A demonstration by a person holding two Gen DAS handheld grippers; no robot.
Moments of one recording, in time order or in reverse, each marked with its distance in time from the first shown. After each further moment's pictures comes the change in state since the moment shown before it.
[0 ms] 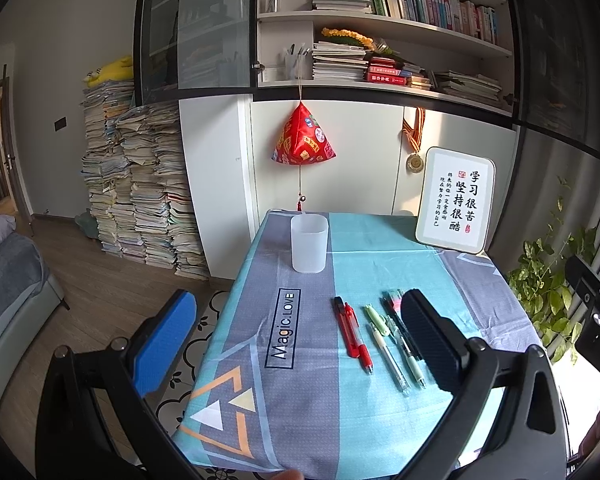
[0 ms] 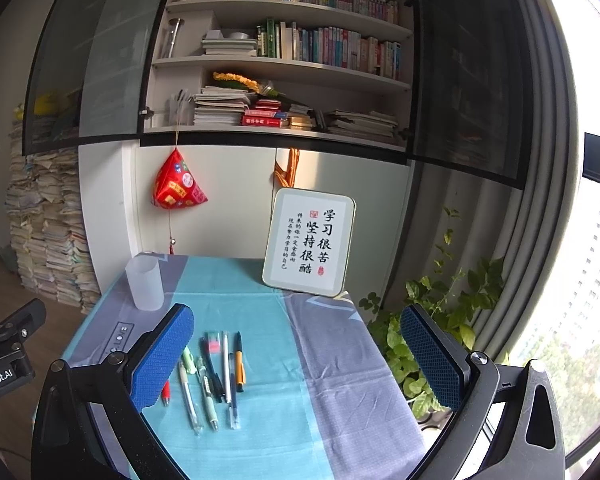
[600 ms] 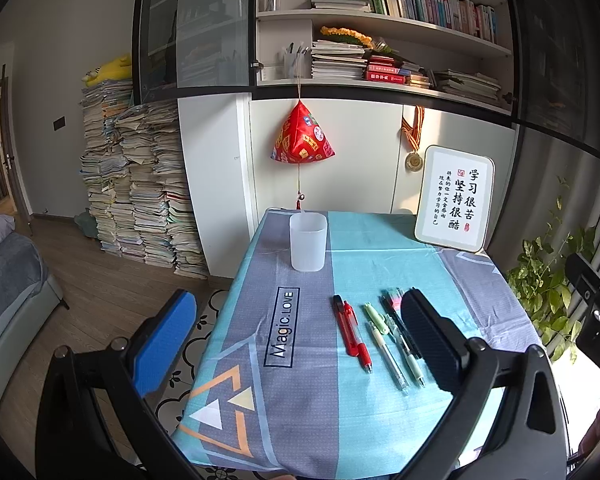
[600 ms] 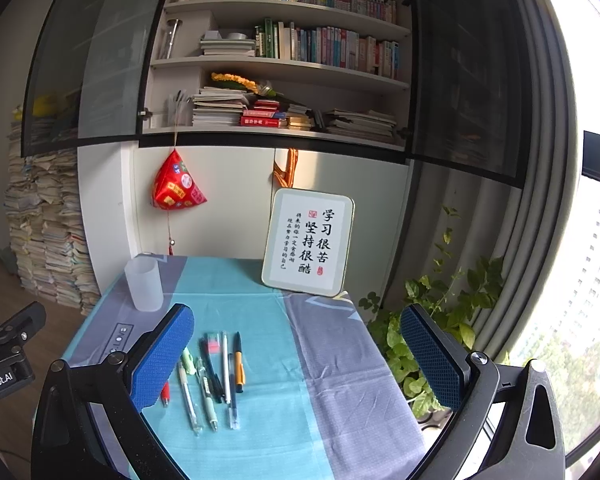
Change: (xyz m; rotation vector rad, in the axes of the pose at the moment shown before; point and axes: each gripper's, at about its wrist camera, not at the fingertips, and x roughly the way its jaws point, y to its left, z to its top) left arm -0.001 0.001 -0.001 -0.001 0.003 -0.008; right arm -0.001 0.000 0.000 0.001 0.003 -0.004
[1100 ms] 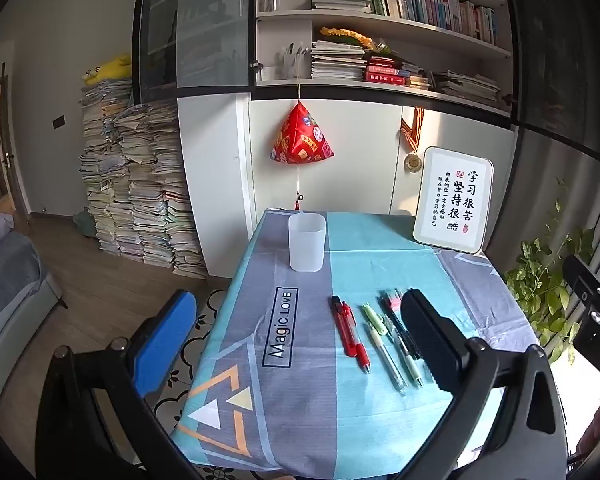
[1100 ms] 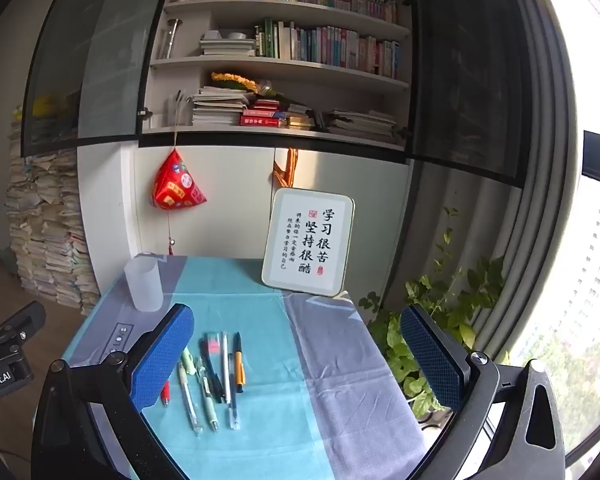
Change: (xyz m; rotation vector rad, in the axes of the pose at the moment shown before) left arm 0.001 0.000 0.001 -0.002 0.000 -0.001; right arm 0.000 -0.001 -0.001 0.002 -0.002 -0.002
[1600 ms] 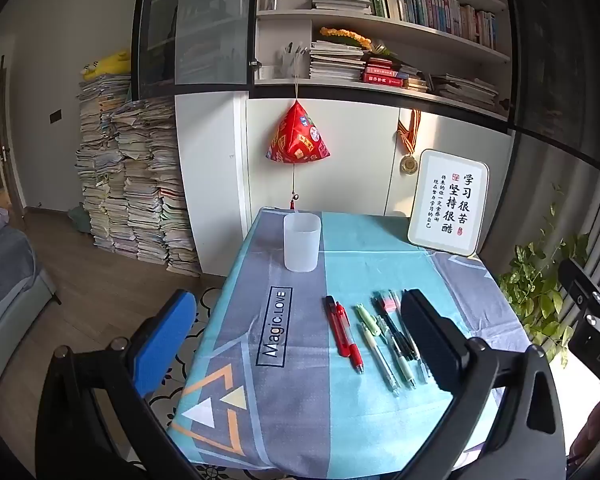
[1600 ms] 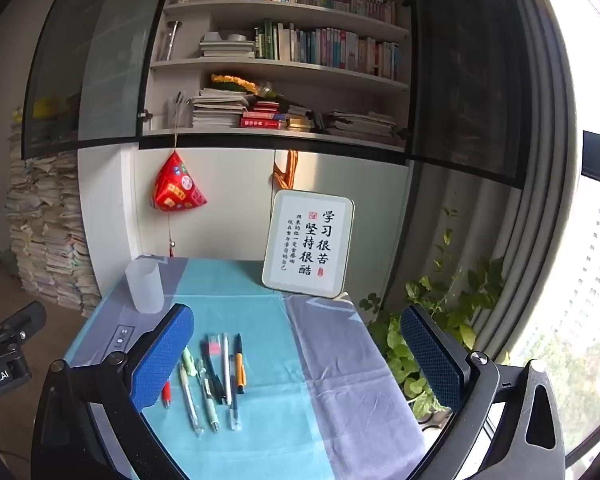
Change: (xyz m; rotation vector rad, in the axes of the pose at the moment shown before) left arm 0.000 -0.003 0.002 -0.021 0.015 -0.021; right arm -0.001 0.000 0.001 -0.002 -0.006 0.000
